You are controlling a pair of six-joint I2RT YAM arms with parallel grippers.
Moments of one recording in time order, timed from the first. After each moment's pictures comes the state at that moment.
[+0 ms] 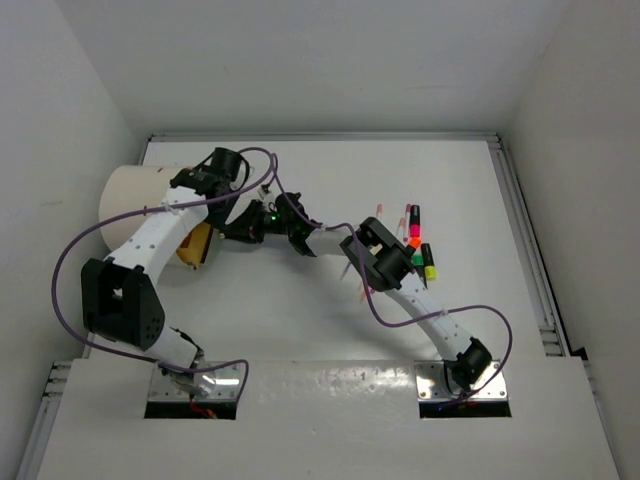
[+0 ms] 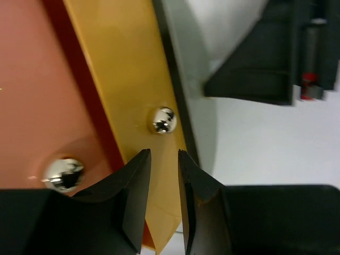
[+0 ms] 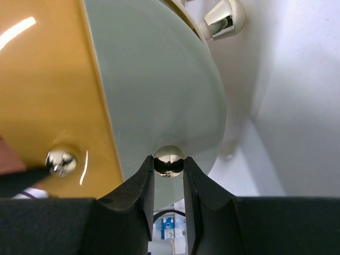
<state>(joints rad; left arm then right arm) -0.26 1.52 1.33 -0.90 -0.37 0.22 0.78 2.71 1.86 0.74 -0.59 1.43</state>
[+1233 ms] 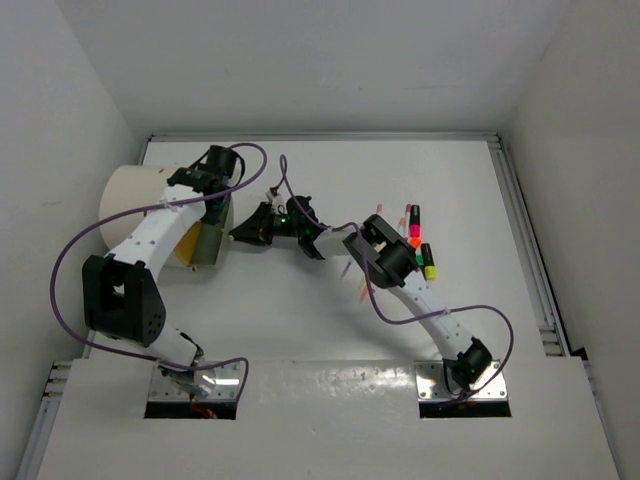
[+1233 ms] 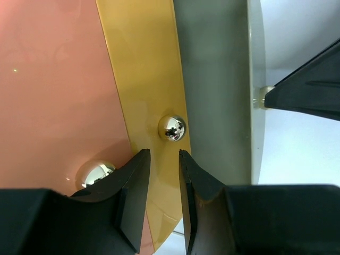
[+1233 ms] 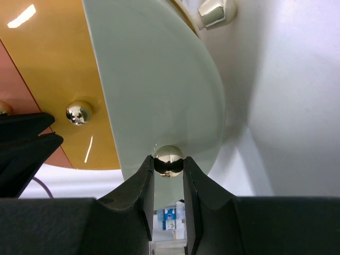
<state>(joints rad) -0.23 1.54 1.33 -0.85 -0.50 0.21 0.75 2.69 1.74 0.87 -0.63 1.45</state>
